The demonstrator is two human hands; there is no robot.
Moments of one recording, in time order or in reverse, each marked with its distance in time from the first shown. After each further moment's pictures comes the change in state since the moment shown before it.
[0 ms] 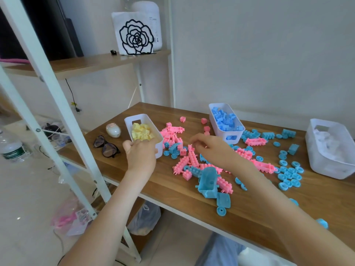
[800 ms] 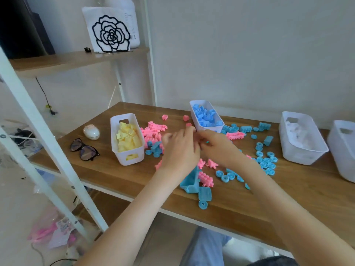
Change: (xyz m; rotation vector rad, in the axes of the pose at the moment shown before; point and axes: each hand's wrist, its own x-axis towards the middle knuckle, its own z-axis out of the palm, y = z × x) left_hand -0.034 0.118 -0.027 -0.425 0.030 0.365; right_hand -0.028 0.027 -0.024 -0.054 0.144 0.048
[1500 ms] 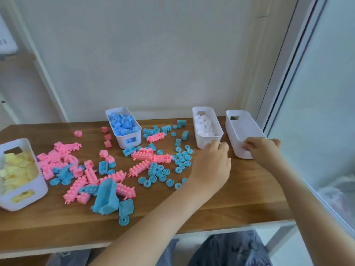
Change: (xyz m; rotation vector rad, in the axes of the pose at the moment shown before) left_hand -0.027 0.210 0.088 -0.371 -0.151 0.581; right_hand -0.187 0.184 -0.160 -0.530 0.472 0.708
